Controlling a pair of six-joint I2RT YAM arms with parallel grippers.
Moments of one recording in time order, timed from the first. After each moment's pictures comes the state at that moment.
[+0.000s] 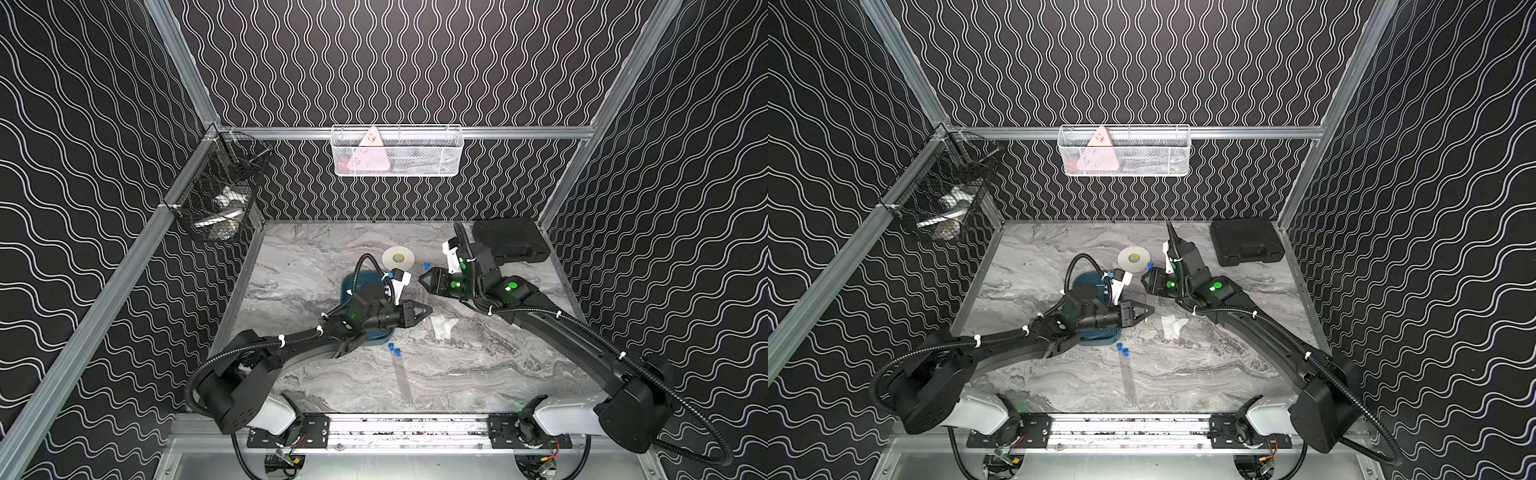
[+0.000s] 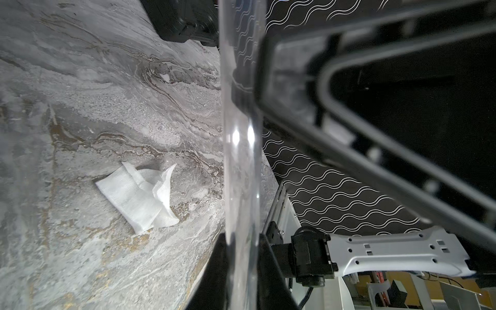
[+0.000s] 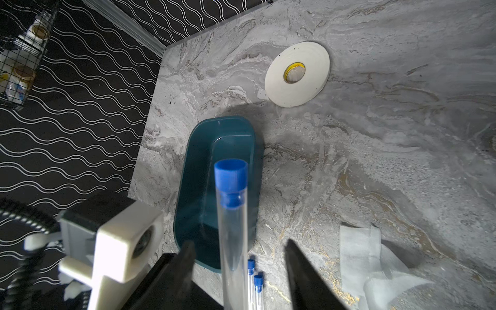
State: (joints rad) left arm -0.69 1.45 0.70 0.48 0.48 -0.88; right arm 0.63 1.35 1.15 -0.46 -0.10 0.66
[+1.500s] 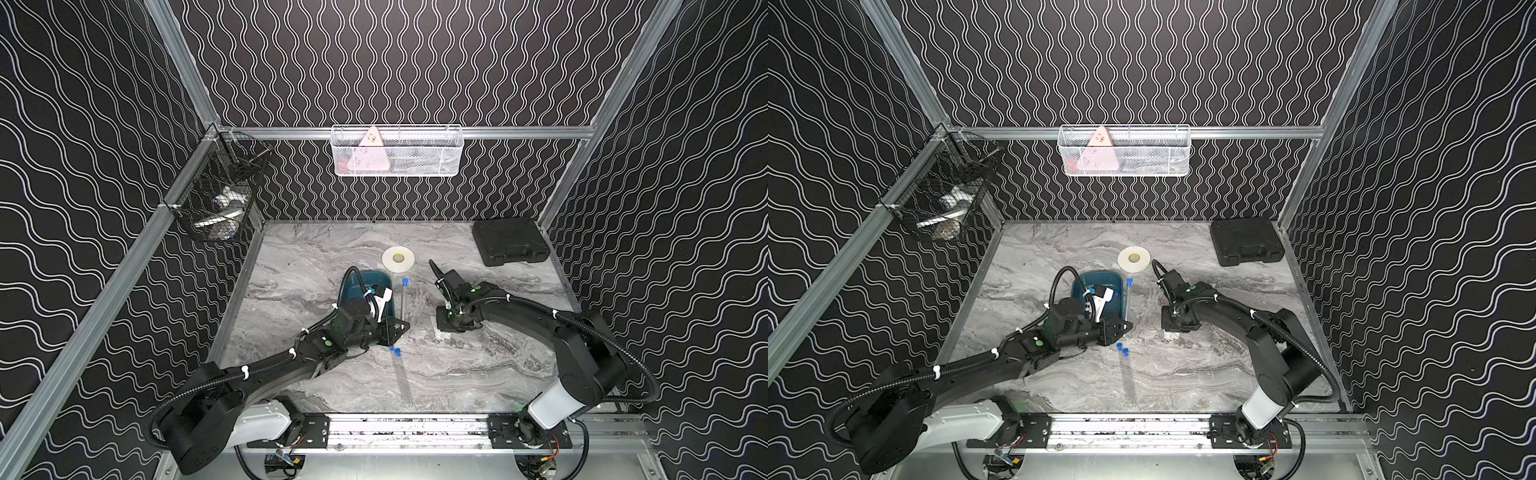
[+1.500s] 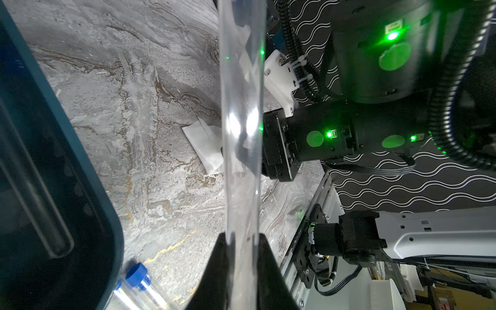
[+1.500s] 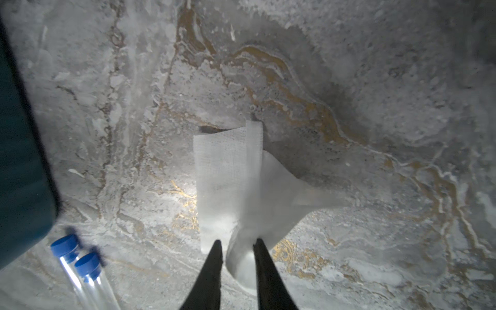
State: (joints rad) left arm -0.69 1.21 0.54 0.21 0.34 -0.76; right arm 0.61 1.64 1.03 -0.72 0.04 0.59
